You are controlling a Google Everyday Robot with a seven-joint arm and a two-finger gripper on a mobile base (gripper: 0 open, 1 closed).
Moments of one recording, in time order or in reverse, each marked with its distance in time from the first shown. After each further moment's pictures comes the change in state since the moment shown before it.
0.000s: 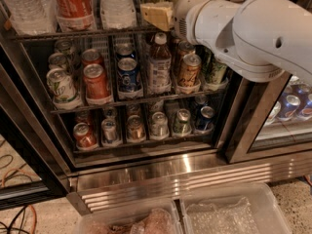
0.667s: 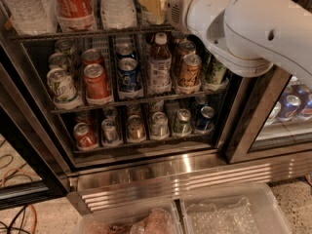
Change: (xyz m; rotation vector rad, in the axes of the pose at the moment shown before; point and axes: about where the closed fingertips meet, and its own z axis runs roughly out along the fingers) arm -0.029 -0.003 0.010 0.040 -0.079 0.060
